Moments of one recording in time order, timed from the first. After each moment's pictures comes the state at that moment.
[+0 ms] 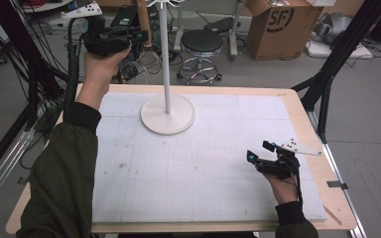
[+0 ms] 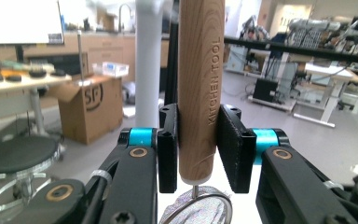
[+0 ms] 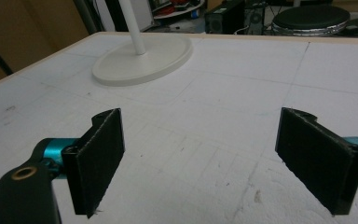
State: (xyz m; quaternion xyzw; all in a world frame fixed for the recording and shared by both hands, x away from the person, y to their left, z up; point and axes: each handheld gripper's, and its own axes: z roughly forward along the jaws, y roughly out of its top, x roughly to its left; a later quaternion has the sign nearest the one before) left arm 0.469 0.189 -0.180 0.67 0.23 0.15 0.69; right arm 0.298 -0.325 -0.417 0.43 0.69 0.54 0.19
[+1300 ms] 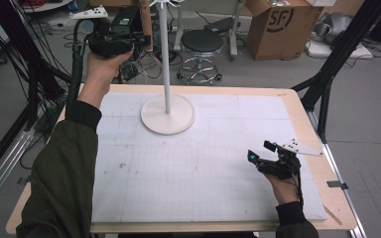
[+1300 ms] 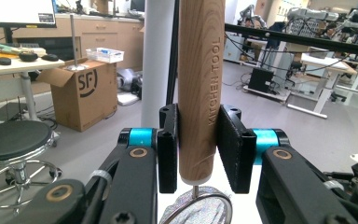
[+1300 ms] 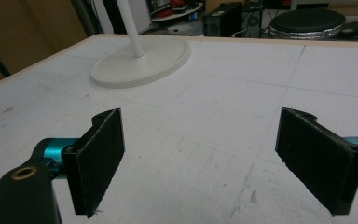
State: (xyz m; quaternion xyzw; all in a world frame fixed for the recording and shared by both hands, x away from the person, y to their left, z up) left arm 0.486 0.185 -0.196 0.70 0.24 0.13 0.66; right arm 0.296 -0.326 -0.416 0.44 0.69 0.54 0.20
